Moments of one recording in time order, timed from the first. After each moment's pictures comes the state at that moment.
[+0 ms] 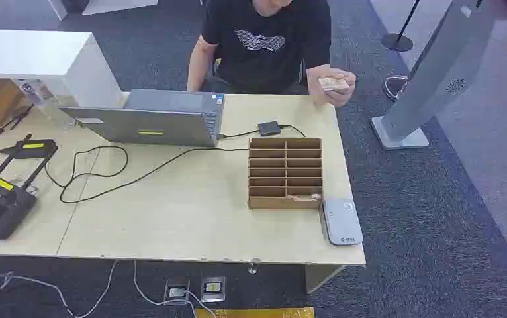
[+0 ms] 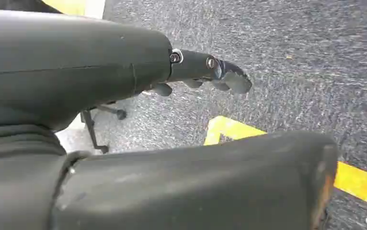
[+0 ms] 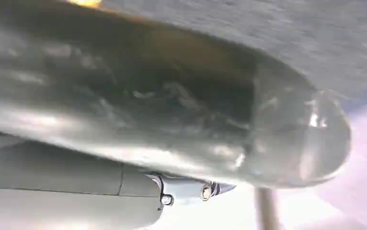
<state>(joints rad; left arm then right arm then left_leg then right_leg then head) -0.18 0.16 -1.21 -0.17 1.26 0.29 0.05 -0.20 0.05 -1.32 -0.49 1.04 -0.66 -0.28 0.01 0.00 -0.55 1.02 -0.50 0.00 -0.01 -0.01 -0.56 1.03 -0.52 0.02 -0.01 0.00</state>
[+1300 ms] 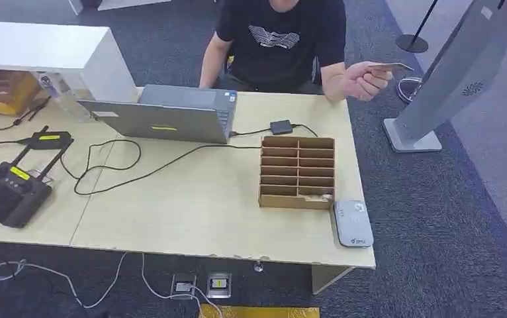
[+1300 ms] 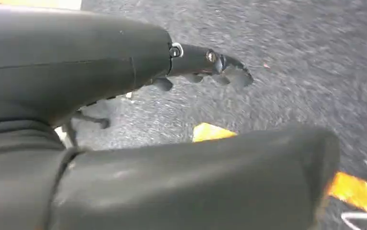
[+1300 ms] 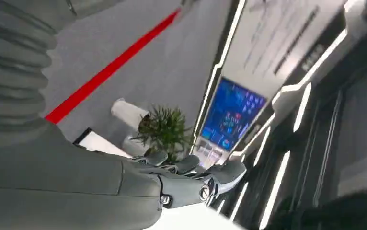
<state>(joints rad) -0.19 0.22 -1.21 -0.17 1.20 0.17 0.00 -1.07 -0.87 -0.19 -0.70 0.40 0.01 -0.30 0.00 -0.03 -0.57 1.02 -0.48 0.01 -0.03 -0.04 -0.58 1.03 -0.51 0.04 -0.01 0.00</state>
